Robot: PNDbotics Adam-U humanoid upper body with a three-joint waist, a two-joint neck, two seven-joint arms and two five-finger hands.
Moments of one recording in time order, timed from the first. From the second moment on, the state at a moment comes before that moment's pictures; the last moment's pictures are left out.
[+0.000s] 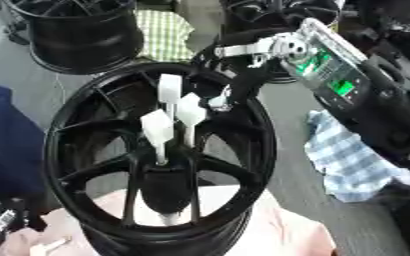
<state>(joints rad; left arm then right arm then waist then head) -0.21 0.11 0.31 -1.30 -0.19 -0.22 -0.89 -0.83 -0.60 0.50 -1.62 0.48 0.27 0.85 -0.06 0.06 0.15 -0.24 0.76</state>
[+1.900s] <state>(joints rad) -0.22 0.10 0.30 -1.32 -0.19 -0.21 -0.90 -0.82 -0.51 0.53 -1.51 0.56 0.21 0.85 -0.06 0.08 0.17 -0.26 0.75</state>
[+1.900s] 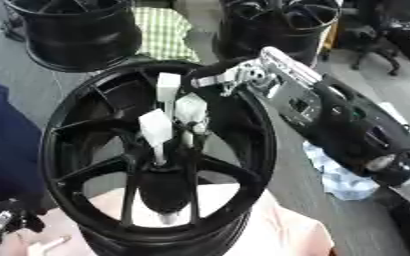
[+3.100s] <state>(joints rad) -0.22 0.10 0.30 -1.33 -0.19 -0.21 -0.90 -0.82 -0.51 0.53 -1.50 0.55 0.23 0.82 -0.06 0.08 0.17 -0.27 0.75</state>
